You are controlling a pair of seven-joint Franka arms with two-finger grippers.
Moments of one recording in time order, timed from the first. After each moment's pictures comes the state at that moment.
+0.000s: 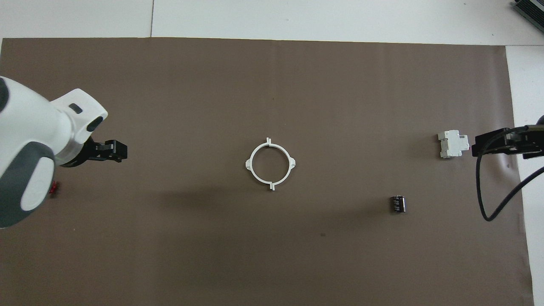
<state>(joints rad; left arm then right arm) -0.10 -0.10 0.02 -1.93 0.12 1.77 -0.11 0.02 -0.06 -0.03 -1.61 -0.01 1.52 0.06</state>
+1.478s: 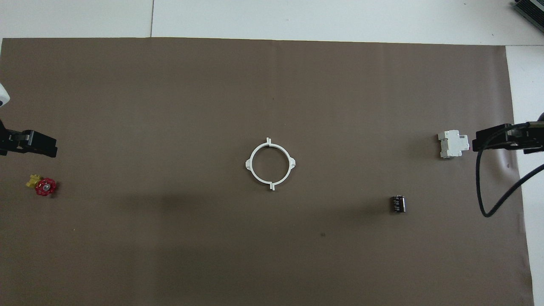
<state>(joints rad) -0.02 -0.01 0.03 -1.68 0.07 1.60 0.10 0.02 -0.06 -0.03 -1.61 -0.01 1.55 0.06</state>
